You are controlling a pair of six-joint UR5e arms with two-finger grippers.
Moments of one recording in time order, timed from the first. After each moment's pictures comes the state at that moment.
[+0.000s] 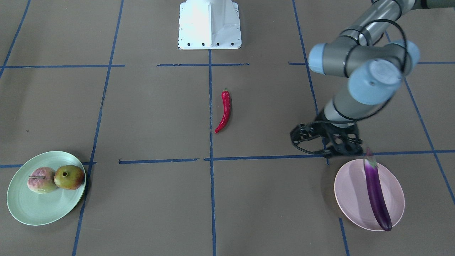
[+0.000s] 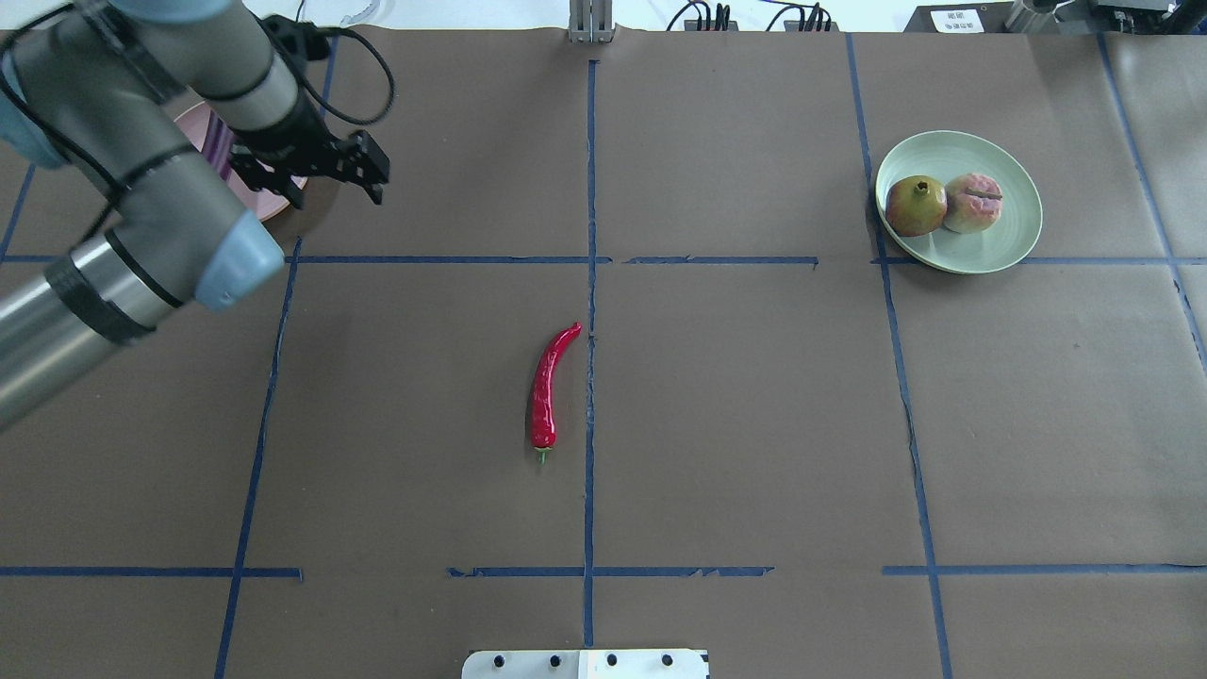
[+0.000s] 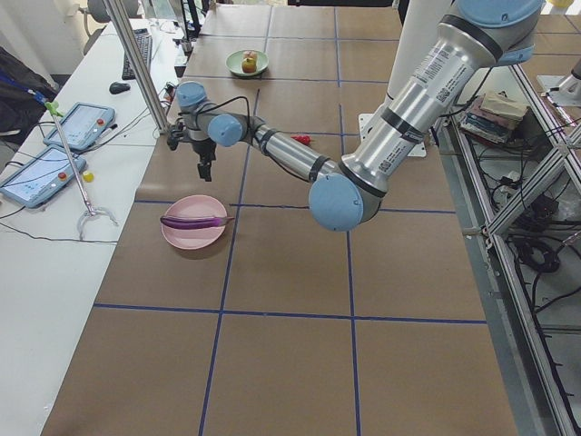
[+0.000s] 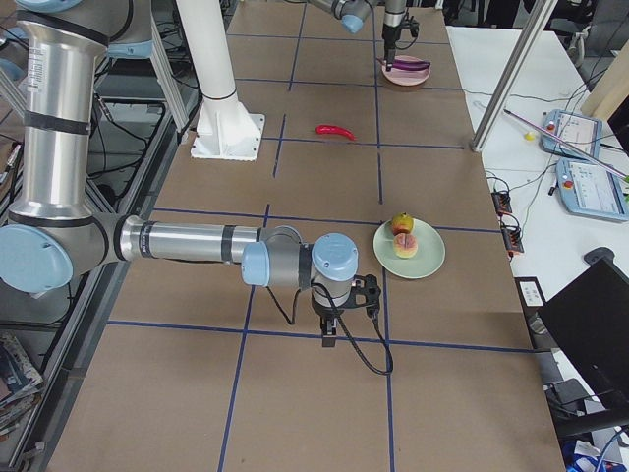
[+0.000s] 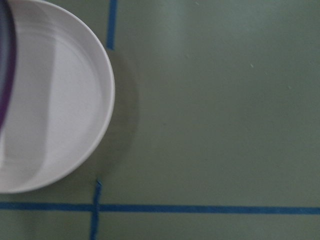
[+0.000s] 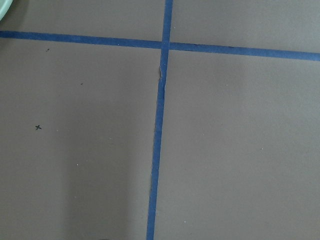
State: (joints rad) left arm -0.84 -2.19 -1.56 -1.64 -2.11 -0.99; right arm 1.54 -1.73 1.72 -1.55 2.34 -0.04
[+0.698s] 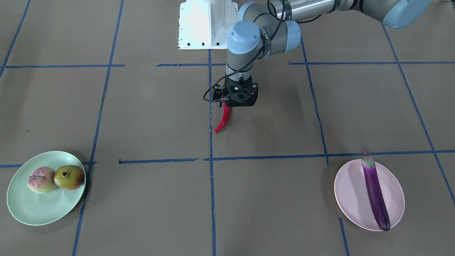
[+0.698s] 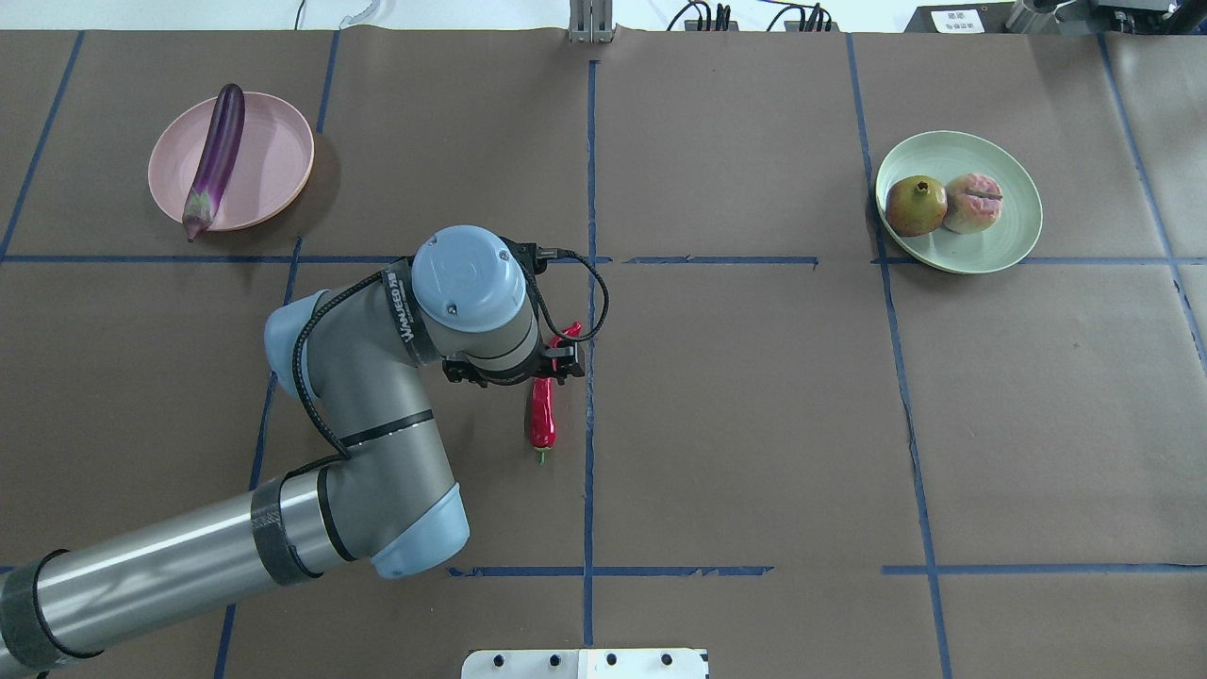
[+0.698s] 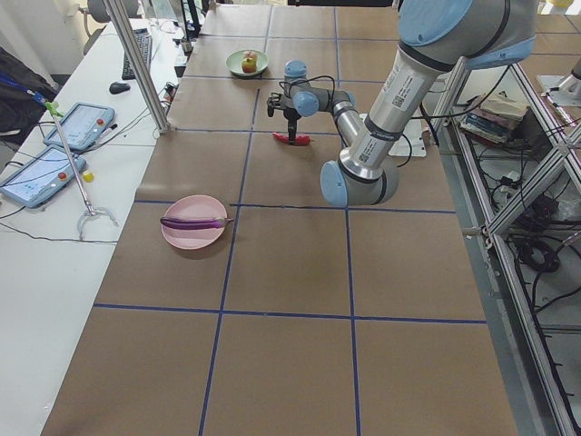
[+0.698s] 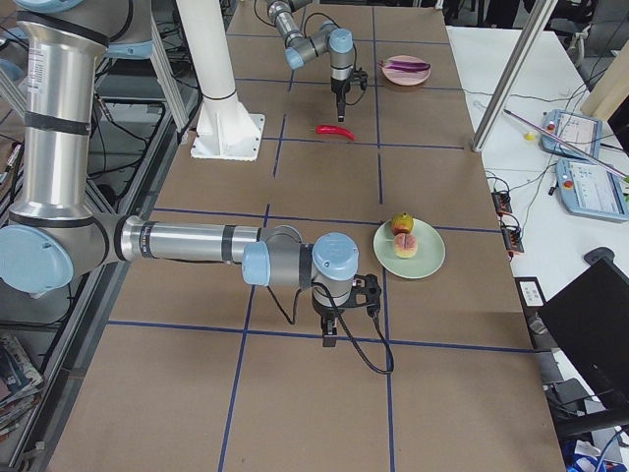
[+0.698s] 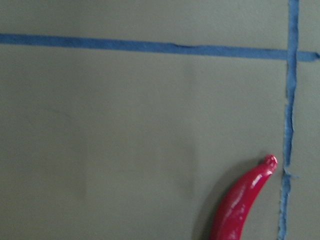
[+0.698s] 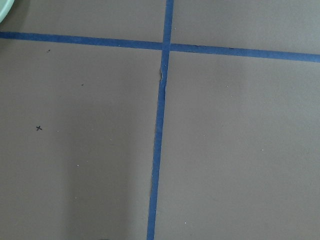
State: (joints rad) left arm -0.46 -2.29 -1.58 -1.63 -1.83 -1.28; right arm 1.54 -1.73 1.72 -1.55 2.34 -0.04
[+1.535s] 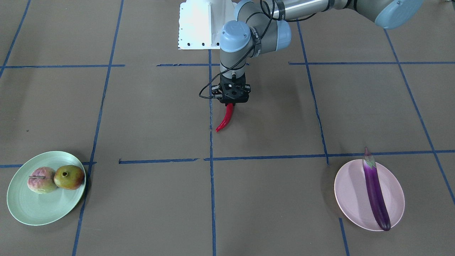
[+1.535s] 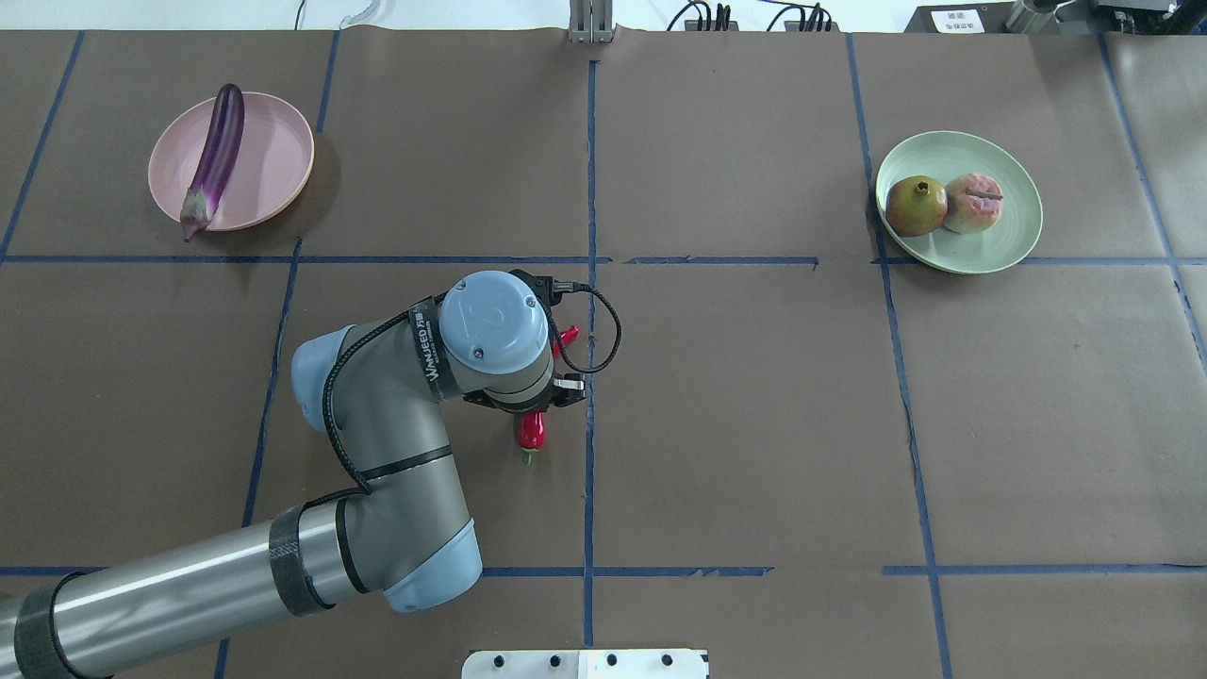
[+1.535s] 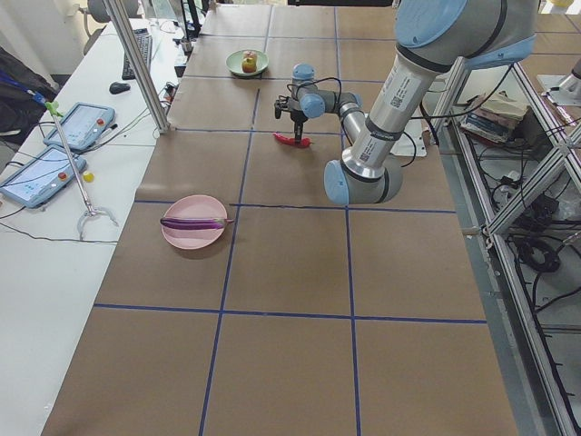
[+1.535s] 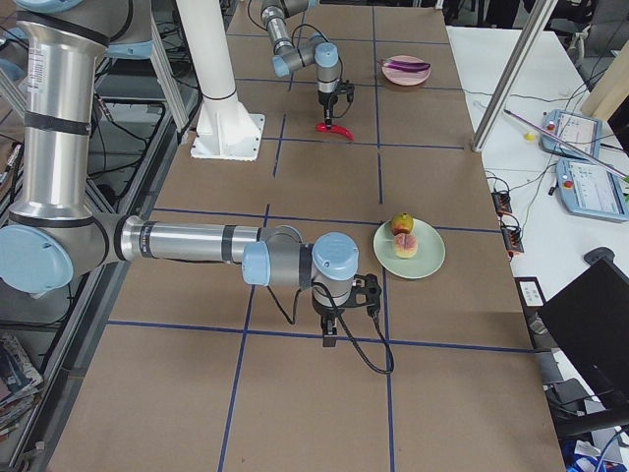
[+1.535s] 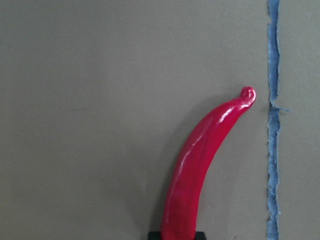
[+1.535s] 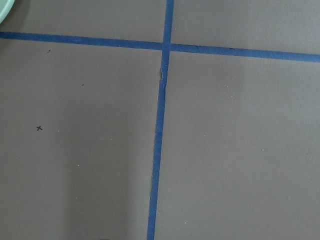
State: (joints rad) left arm -0.43 -2.30 -1.57 -1.63 -1.80 -1.29; right arm 1.54 -1.73 1.72 -1.55 2.34 -0.04
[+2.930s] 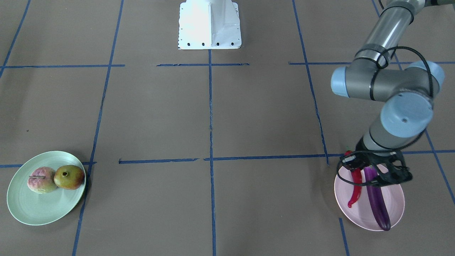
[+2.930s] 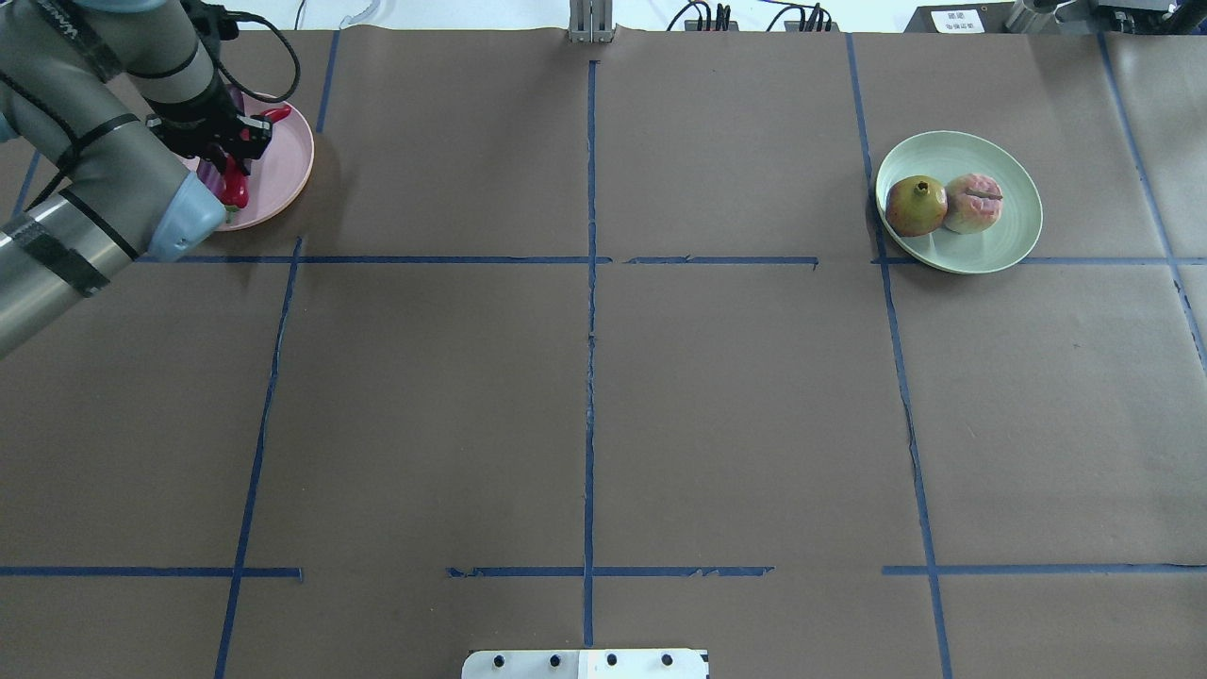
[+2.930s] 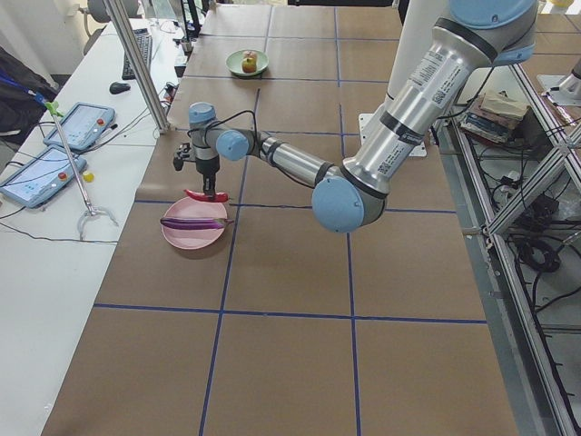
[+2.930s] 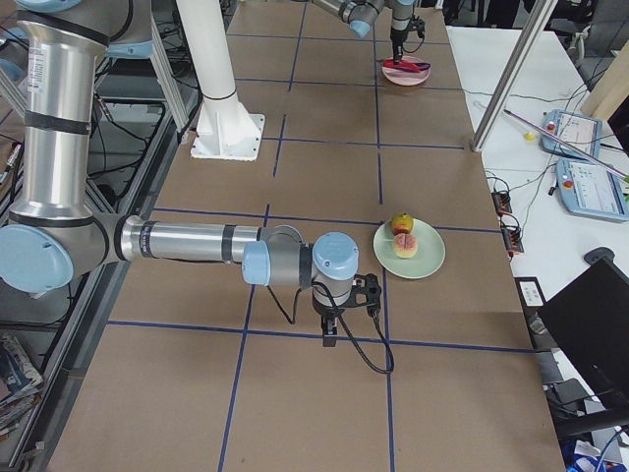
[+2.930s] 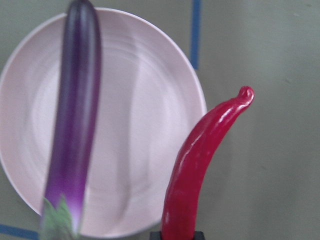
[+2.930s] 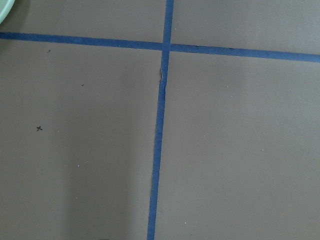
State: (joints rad) left arm -1.04 -2.17 -1.26 -1.70 -2.04 -0.76; right arm 1.54 -1.73 1.72 -1.55 2.34 -0.04
